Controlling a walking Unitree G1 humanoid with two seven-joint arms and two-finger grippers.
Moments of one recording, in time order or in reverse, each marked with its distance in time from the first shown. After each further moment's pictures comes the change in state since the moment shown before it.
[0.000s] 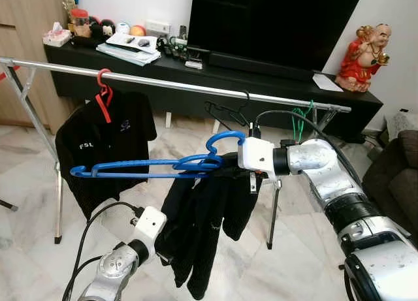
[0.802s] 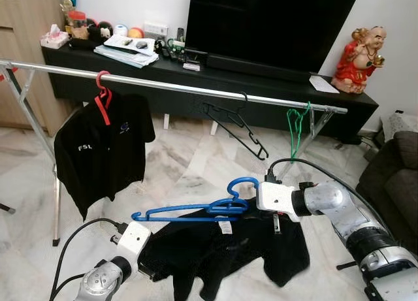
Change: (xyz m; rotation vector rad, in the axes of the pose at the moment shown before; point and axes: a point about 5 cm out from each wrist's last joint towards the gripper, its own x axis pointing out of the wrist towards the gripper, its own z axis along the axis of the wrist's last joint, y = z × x) left arm -0.029 0.013 -0.034 0.003 0.174 0.113; right arm -0.026 0.068 -0.078 0.205 0.265 0.076
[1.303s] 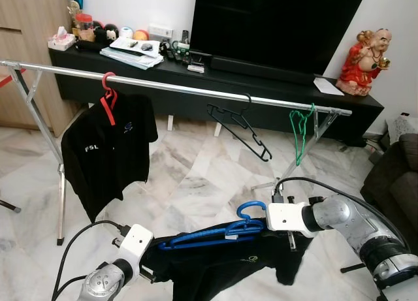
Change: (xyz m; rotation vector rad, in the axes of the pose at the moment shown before) left arm -0.001 -0.005 0.000 0.015 0.018 -0.019; right arm -0.010 0.015 -0.034 -0.085 0.274 0.038
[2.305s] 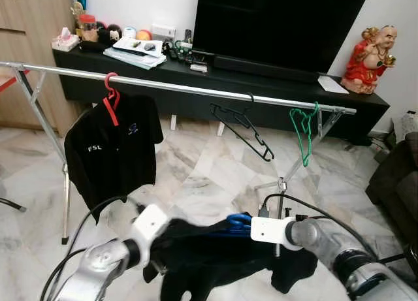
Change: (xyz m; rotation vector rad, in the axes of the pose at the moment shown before) left arm -0.017 -0.034 0.092 0.095 -0.118 -0.477; right arm 0.061 0.026 0.000 0.136 0.240 -0.219
